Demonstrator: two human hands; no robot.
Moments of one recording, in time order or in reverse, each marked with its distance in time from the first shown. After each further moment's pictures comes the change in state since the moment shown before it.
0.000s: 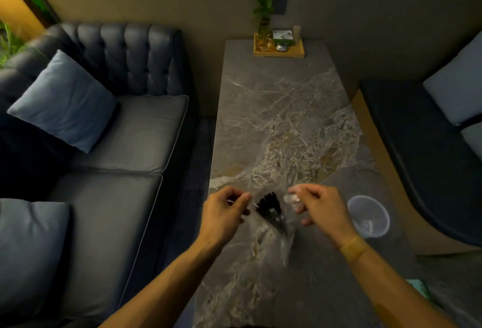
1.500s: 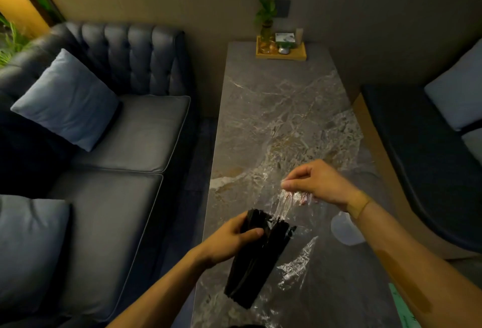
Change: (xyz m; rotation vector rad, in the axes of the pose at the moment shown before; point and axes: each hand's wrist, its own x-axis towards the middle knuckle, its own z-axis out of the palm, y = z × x) left_hand -0.003 -0.046 -0.001 -0.116 -0.663 -0.073; right_hand 0.053 -0.031 -0.023 -0.141 -0.456 -0.064
